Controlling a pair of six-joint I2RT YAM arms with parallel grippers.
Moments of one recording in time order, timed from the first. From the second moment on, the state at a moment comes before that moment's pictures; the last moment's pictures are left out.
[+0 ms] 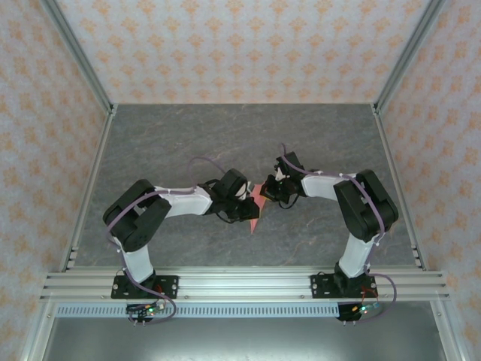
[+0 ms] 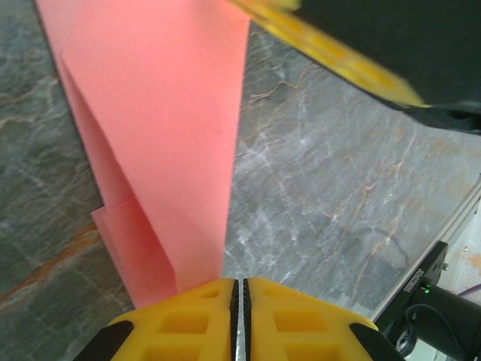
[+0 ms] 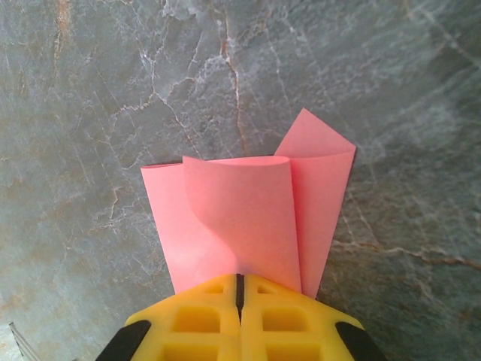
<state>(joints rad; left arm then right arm) -0.72 1.80 0.92 -0.09 0.49 -0.86 0.46 1.79 0.90 -0.16 -0.44 0.82</state>
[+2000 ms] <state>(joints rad) -0.72 1.81 0.84 0.03 0.46 -0.88 0.57 1.65 0.69 0.01 -0.43 0.86</state>
